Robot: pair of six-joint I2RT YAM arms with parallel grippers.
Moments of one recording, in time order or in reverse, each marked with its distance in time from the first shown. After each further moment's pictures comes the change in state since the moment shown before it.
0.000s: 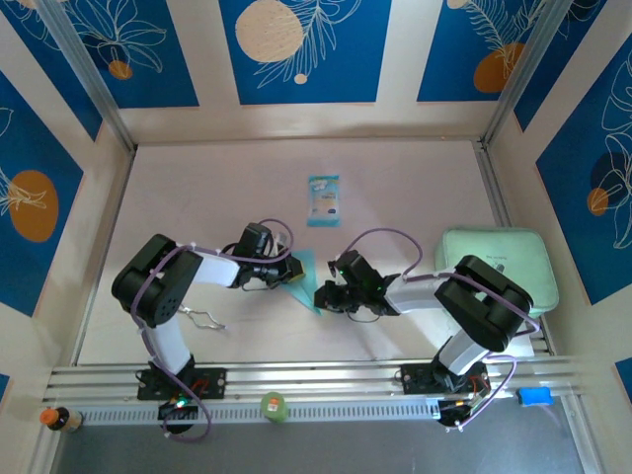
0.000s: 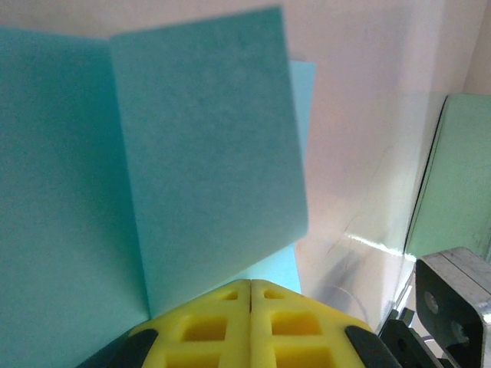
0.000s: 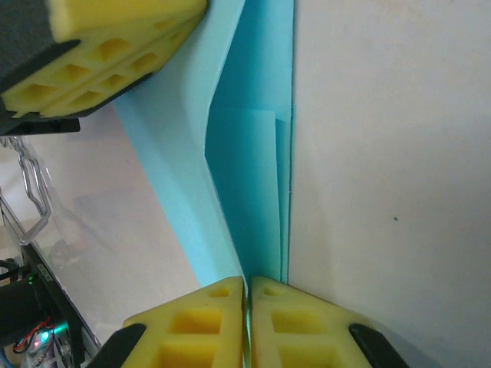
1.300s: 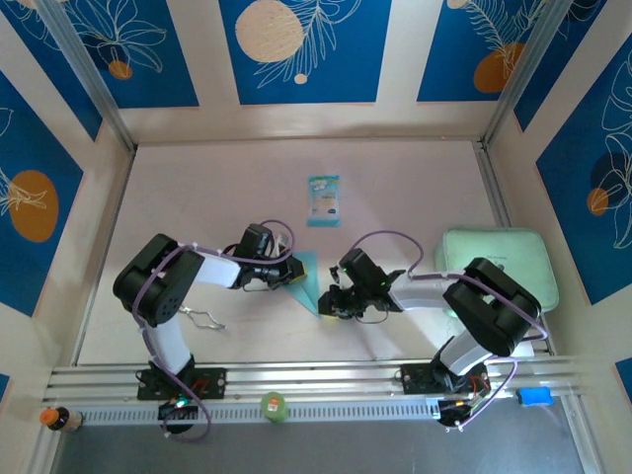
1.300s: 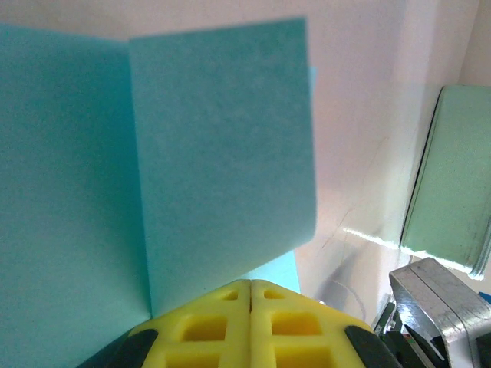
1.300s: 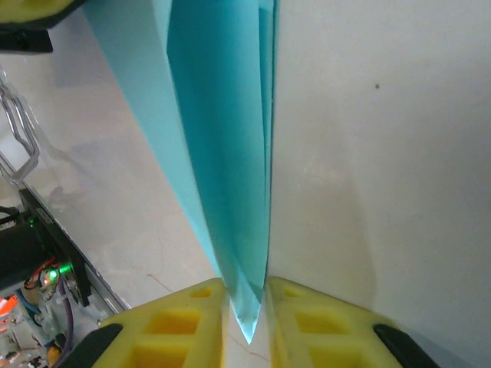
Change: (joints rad) left arm -0.005 0.007 -0.005 0.024 0.015 -0.003; right arm -0.044 -0.044 0.031 -0.204 -0.146 -0.065
